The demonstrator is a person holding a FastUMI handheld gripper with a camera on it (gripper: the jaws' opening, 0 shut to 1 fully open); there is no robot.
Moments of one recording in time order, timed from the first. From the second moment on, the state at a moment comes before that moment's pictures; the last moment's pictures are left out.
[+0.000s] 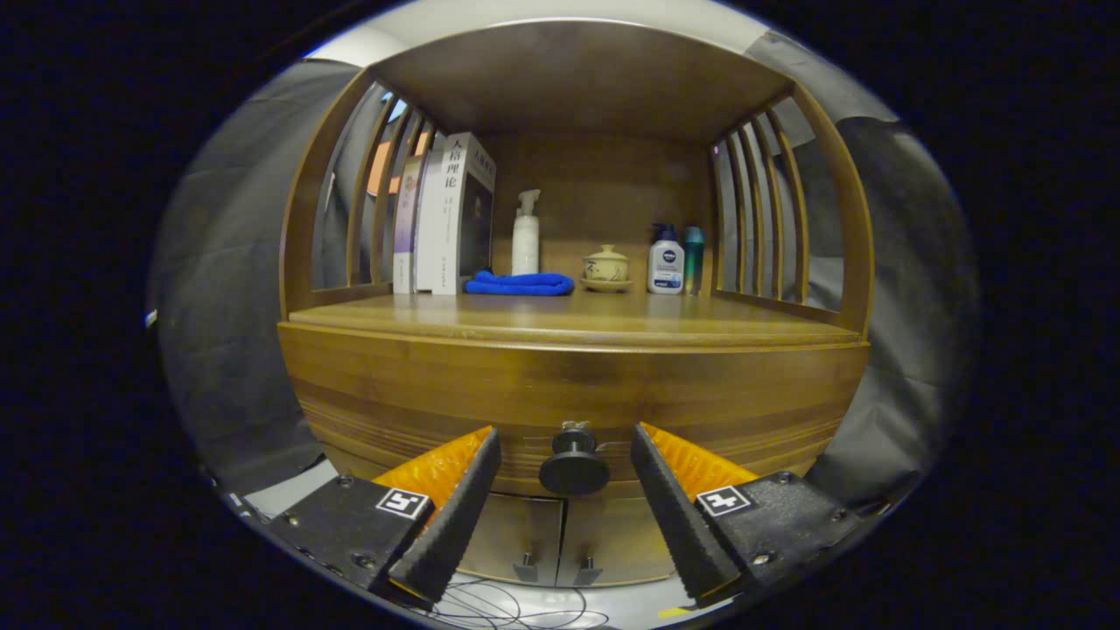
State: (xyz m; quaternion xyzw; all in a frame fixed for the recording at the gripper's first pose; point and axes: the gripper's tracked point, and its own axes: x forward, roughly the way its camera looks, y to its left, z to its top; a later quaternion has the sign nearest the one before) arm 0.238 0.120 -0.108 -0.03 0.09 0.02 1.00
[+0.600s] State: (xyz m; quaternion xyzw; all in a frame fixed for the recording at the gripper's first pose) arm 0.249 0.114 -0.117 0.01 0.10 -0.01 0.99
